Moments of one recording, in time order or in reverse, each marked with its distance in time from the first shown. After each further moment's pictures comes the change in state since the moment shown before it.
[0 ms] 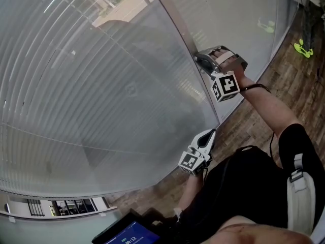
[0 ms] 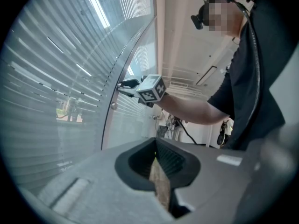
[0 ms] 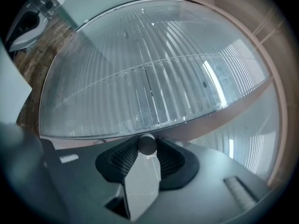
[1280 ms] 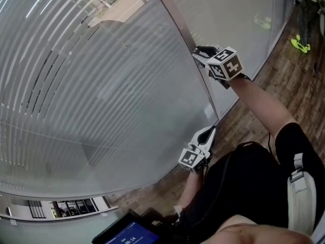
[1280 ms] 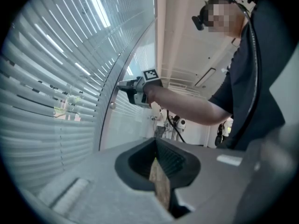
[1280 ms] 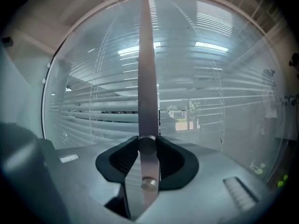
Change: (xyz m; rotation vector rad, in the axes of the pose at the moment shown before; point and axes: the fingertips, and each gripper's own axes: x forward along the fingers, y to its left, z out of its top) left arm -0.013 -0.003 -0.006 -0.021 -0.016 -0.023; right arm 0.008 -0.011 -0.016 1.341 -0.092 0.186
